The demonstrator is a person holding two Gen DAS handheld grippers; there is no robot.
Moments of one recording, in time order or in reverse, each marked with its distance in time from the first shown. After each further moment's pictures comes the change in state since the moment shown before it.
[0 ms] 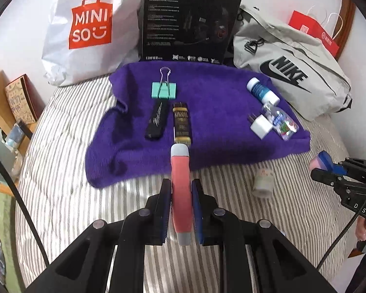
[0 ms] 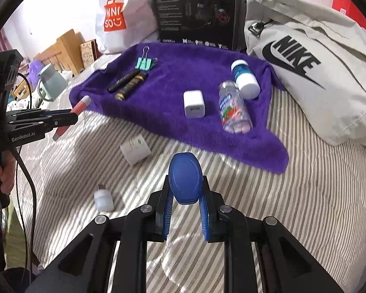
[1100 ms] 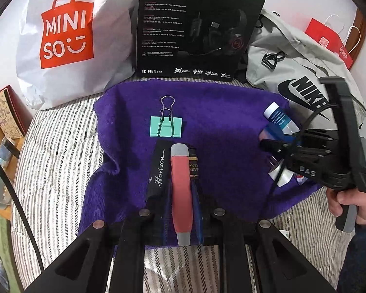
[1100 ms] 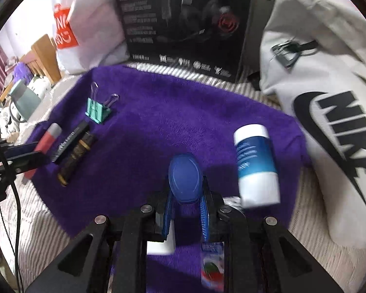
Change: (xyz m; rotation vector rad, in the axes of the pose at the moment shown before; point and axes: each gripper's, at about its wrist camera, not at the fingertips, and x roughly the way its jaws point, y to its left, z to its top) left arm 0.054 0.013 0.068 0.002 0.031 -0.039; right arm 0.122 -0.023 0.133 -0.030 0.067 -0.049
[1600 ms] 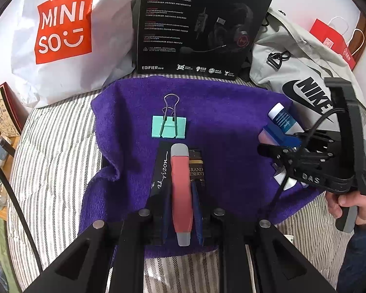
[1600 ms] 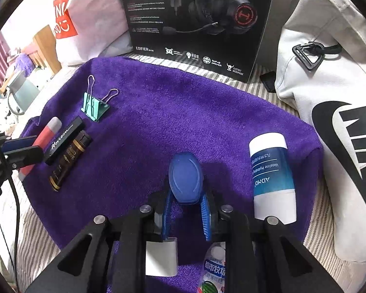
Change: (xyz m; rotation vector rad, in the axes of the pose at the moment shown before) left arm 0.010 0.002 0.004 -0.009 0.019 -0.012; right arm 0.011 0.003 0.003 -0.030 0.013 0.026
